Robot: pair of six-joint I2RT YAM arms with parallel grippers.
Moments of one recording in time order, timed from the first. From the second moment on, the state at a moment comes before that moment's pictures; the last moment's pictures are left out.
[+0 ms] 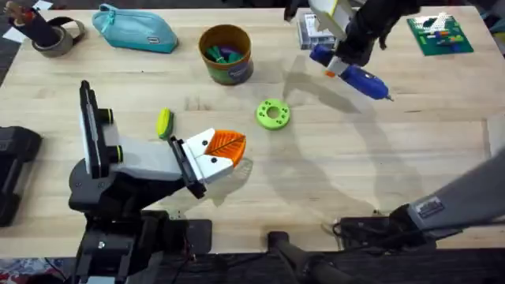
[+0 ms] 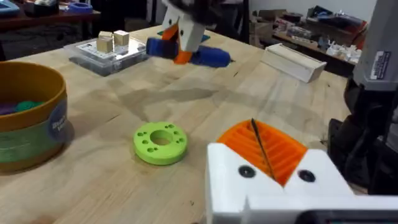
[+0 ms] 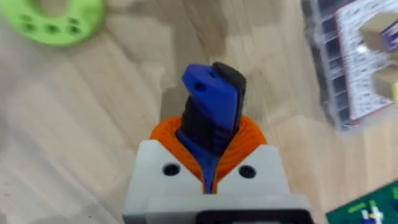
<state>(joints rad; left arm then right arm) -0.03 0.01 0.00 -0.08 1.04 -0.11 0.22 1.82 1.57 -1.09 -0.02 -0.94</state>
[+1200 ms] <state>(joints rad) -0.03 0.01 0.00 -0.04 1.00 -0.15 0.23 1.73 1.71 -1.33 0.00 -0.97</state>
